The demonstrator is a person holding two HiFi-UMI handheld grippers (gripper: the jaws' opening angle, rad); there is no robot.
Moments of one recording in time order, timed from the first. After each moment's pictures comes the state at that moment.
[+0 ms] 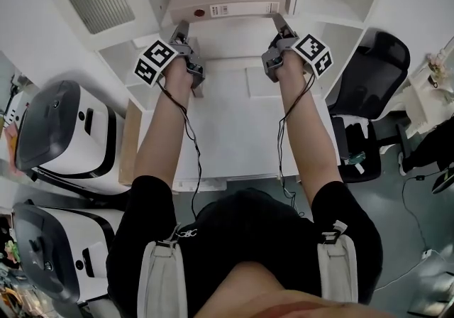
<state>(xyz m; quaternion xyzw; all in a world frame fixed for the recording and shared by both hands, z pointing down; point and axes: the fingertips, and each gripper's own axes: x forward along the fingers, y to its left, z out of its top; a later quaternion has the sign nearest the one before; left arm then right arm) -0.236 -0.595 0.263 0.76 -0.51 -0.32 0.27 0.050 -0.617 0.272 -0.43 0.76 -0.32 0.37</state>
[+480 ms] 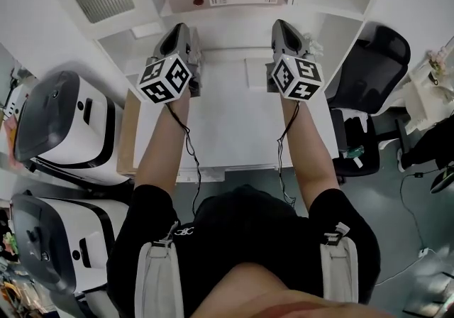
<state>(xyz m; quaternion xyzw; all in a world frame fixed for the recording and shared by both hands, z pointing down) -0.211 -0.507 0.244 0.80 -0.58 -0.16 -0.01 0.031 -0.520 0.252 -0.56 0.81 0.05 0.17</state>
